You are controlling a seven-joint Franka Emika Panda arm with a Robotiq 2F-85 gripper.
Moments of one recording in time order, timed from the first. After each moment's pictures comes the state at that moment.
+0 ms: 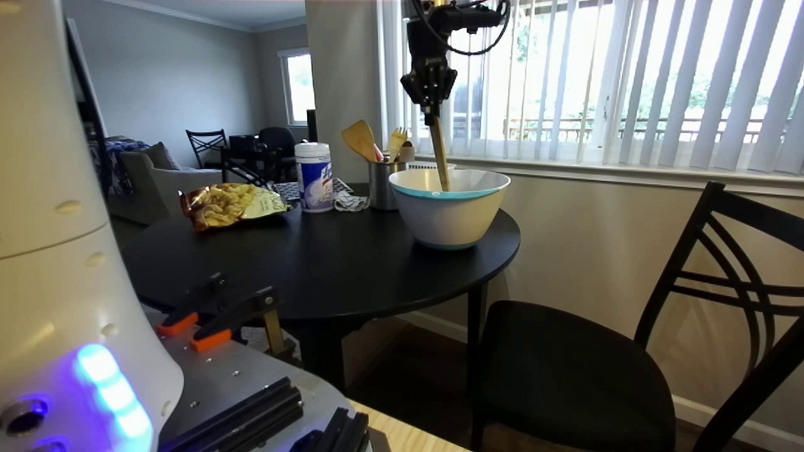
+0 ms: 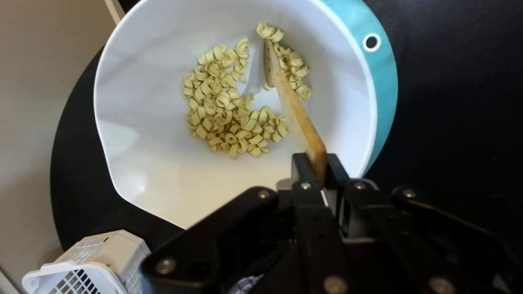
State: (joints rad) arm -0.10 0.09 0.03 -2.19 0.00 2.46 -1.23
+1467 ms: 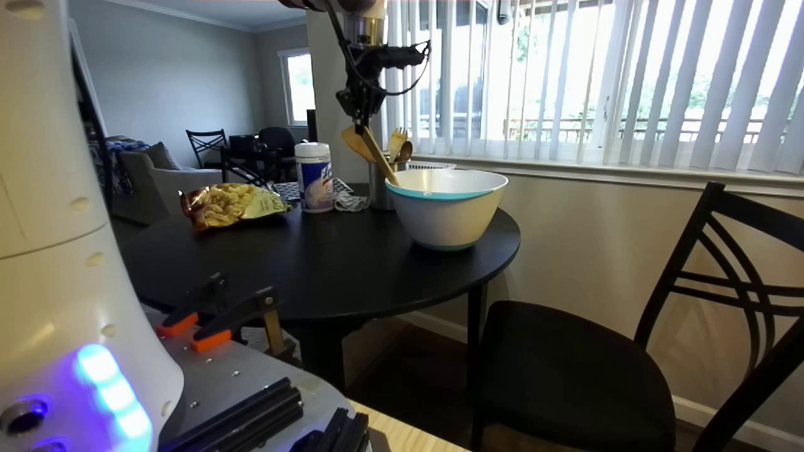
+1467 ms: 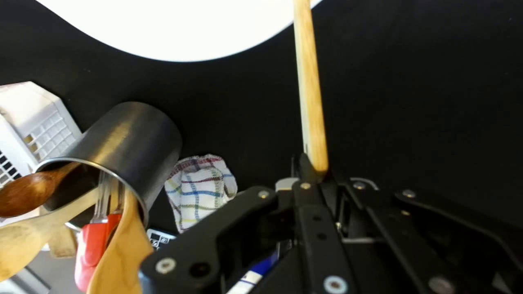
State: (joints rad) arm 0.04 0.20 0.16 -2.13 0.28 2.56 -1.34
